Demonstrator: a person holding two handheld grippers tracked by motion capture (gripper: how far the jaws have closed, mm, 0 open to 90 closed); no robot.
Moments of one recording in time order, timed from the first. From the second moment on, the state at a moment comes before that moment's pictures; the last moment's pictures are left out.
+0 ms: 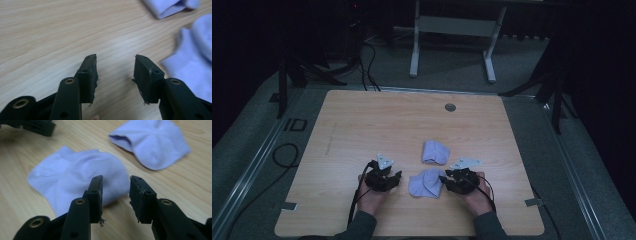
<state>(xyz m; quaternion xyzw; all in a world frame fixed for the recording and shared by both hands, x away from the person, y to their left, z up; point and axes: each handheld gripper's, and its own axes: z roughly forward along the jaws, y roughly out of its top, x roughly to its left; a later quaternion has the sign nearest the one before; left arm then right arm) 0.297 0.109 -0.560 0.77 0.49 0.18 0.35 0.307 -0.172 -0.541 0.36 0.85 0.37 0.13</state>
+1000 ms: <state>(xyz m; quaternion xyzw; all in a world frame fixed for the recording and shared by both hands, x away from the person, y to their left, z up) 0.282 0.065 -0.561 0.83 0.39 0.16 0.36 0.311 -0.146 -0.535 0.35 0.86 0.34 0.18</state>
